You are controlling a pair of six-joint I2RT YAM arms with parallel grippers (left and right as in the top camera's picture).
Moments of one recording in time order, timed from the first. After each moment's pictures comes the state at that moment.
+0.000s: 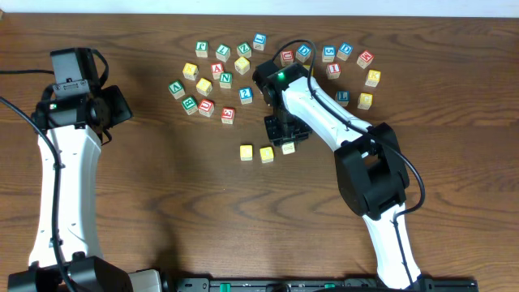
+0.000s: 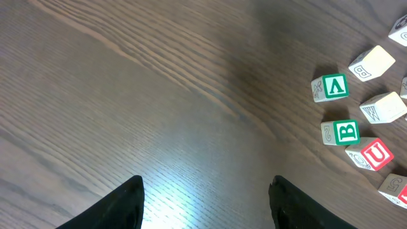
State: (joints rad) left arm 0.20 1.49 1.34 -0.89 -0.16 -0.25; right arm 0.56 2.31 1.90 -1.26 0.02 0.37
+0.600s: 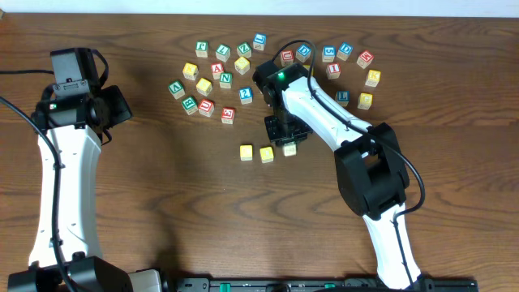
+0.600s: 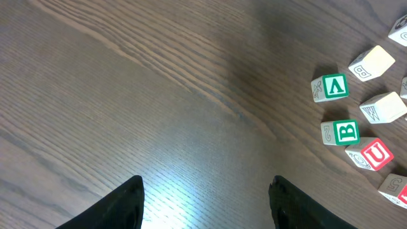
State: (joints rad) left arm 0.20 1.49 1.34 -0.89 -0.16 -0.25; right arm 0.56 2.31 1.90 -1.26 0.02 0.35
